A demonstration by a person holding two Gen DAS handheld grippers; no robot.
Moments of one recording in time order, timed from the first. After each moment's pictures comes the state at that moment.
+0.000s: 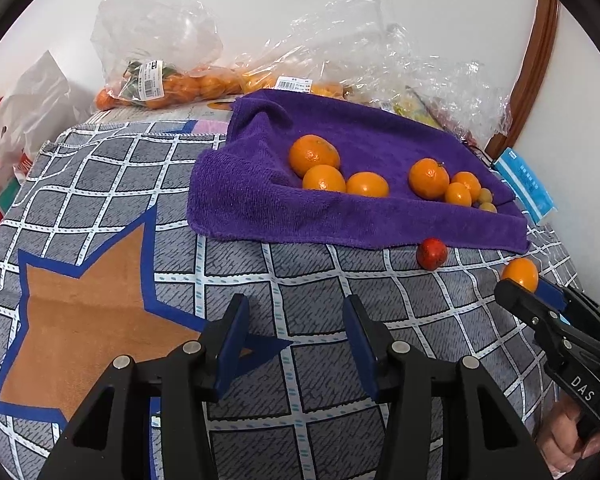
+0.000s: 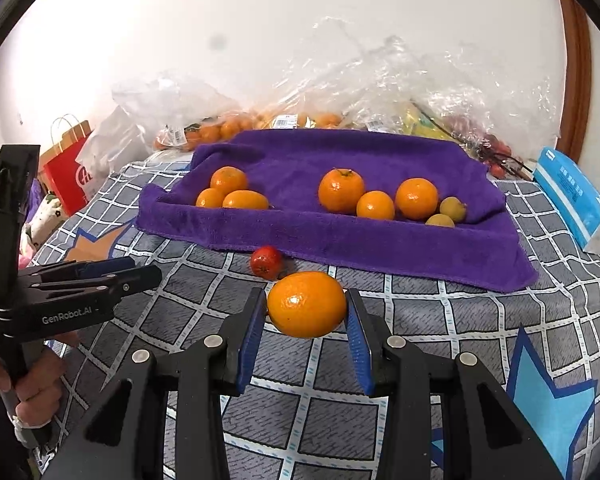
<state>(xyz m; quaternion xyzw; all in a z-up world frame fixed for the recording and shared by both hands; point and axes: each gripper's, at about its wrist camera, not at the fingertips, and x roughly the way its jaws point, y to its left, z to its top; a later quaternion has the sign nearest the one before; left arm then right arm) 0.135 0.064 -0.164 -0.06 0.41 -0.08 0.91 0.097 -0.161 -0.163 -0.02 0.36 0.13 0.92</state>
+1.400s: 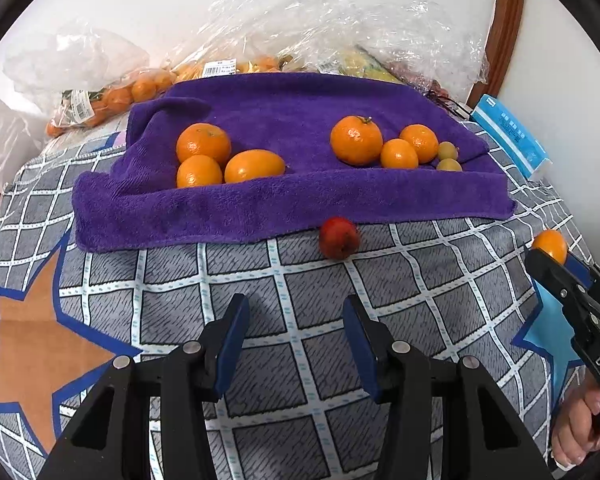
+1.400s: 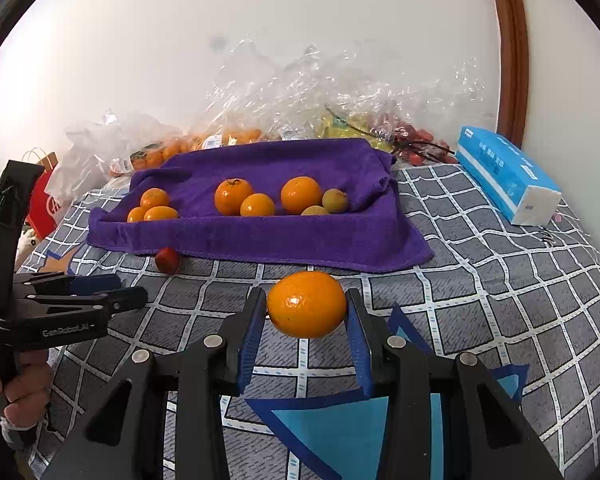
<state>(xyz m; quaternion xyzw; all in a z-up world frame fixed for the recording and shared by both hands) 0.142 -0.025 -0.163 0.02 0.44 -0.09 0.89 0.083 -0.249 -0.159 0.02 0.34 0.07 0.94</state>
